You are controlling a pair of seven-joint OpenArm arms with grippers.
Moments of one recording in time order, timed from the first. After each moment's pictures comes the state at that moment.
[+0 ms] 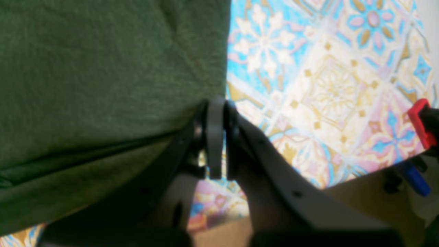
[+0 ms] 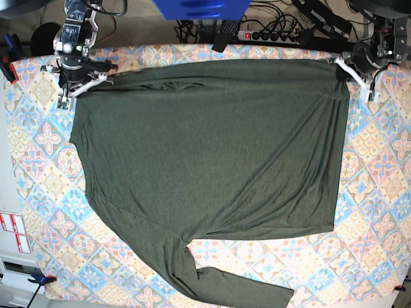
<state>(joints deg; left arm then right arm) 35.3 -34.3 -13.2 87.8 -42.1 -13.9 37.4 -29.4 1.9 20.8 102.7 -0.4 1.6 -34.7</state>
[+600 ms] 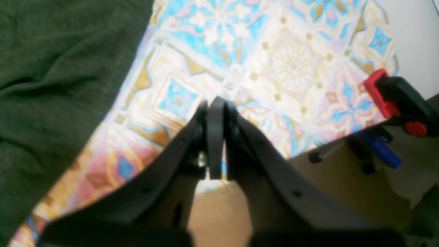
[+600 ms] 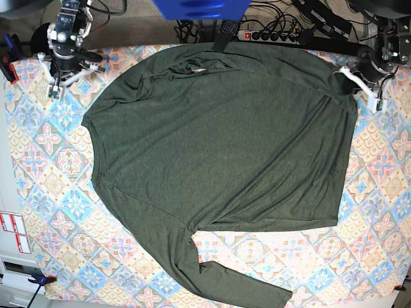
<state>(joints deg) 36.2 -32.4 -18.5 95.0 -41.6 -13.4 38.0 -31.9 2.0 21.9 104.8 -0.8 1.0 -35.7</state>
